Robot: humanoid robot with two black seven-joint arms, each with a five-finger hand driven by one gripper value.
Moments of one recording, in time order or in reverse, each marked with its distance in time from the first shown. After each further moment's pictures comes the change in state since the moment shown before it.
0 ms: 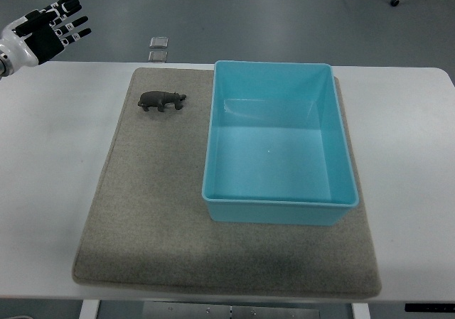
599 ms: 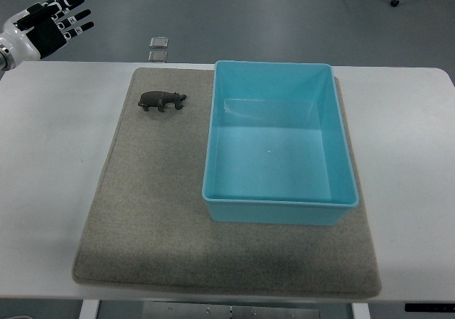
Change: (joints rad) left arm -0.019 -0.002 -0.001 -0.003 0.000 -0.019 -0.001; right arm 0.000 0.000 0.000 0.000 0.000 0.000 0.000
